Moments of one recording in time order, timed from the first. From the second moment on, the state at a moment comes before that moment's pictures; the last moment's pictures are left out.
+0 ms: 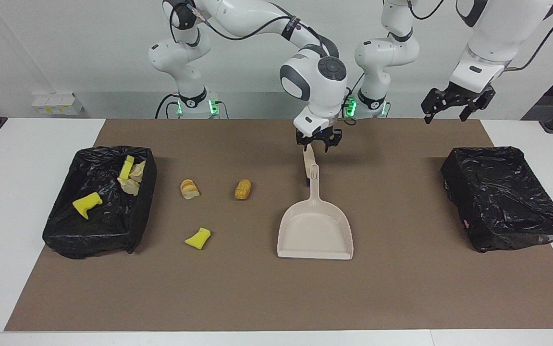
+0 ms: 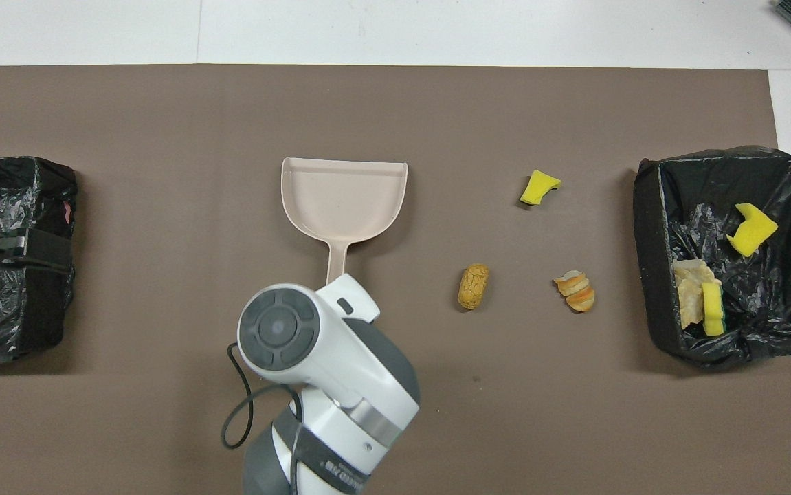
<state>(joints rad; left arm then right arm) 0.09 -0.09 -0.19 -1.64 0.03 1.50 -0.08 0.74 0.35 0.14 -1.69 0.05 1.97 0.92</state>
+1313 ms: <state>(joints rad) 0.09 -0.09 -0.19 -1.64 0.03 1.50 -0.08 0.85 0.18 0.14 -2.03 0.12 2.14 0.97</state>
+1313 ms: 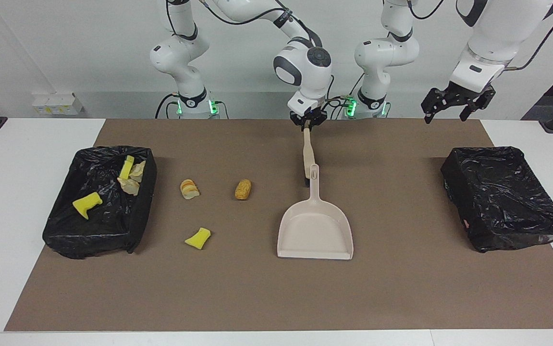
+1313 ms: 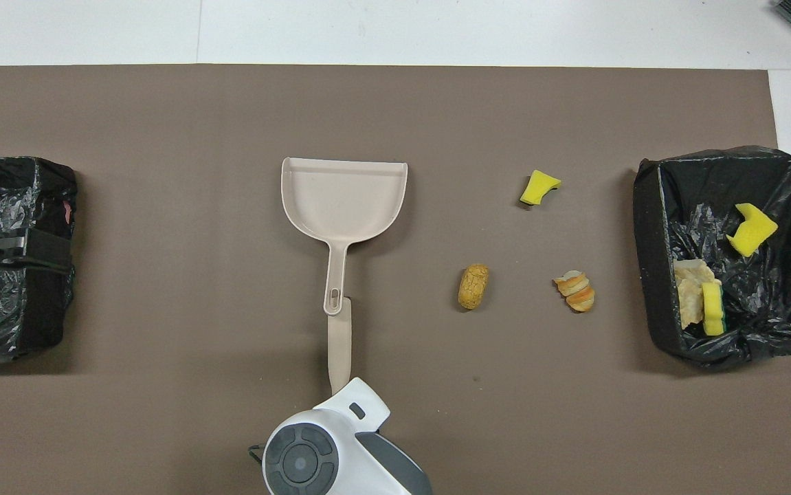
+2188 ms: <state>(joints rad) 0.06 -0.09 -0.20 -1.65 -0.02 1.54 -0.08 0.45 -0.15 0.12 -2.20 0.04 1.83 0.95</state>
